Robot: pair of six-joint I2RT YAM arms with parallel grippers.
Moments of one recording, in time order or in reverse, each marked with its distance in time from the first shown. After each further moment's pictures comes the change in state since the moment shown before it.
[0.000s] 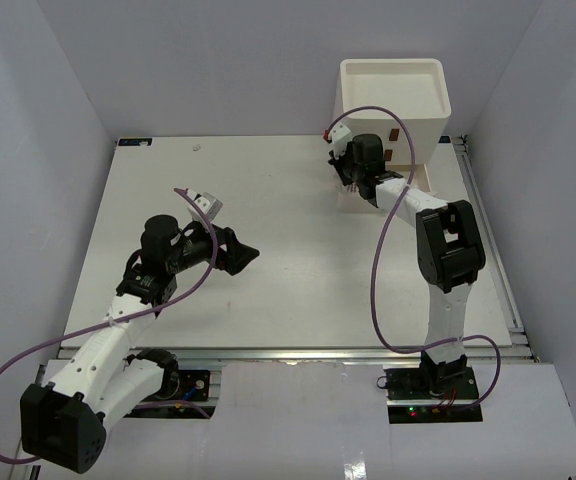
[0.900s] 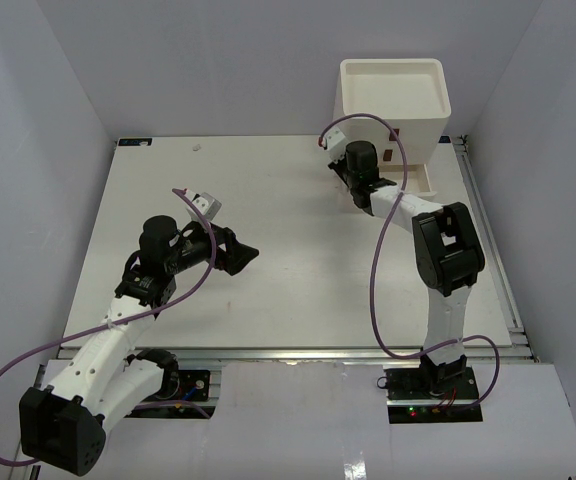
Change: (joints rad) left arm 0.000 -0.015 0.000 0.003 -0.001 0.000; right arm 0.044 -0.023 -0.077 0.106 0.292 -0.148
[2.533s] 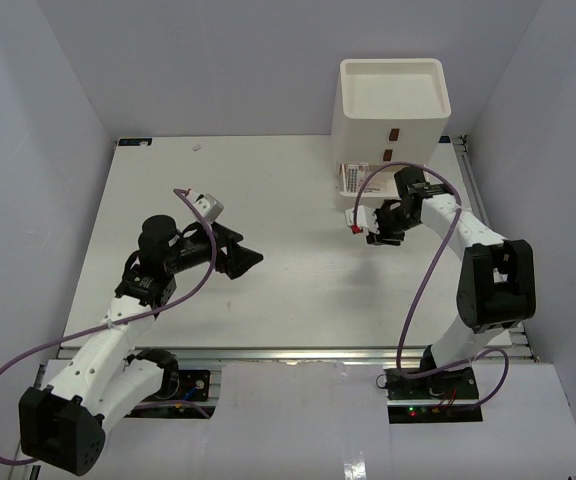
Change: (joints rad) left arm 0.000 0.003 0.001 0.031 0.110 -0.010; right arm -0.205 -0.348 -0.195 -1.011 -0.685 -1.010
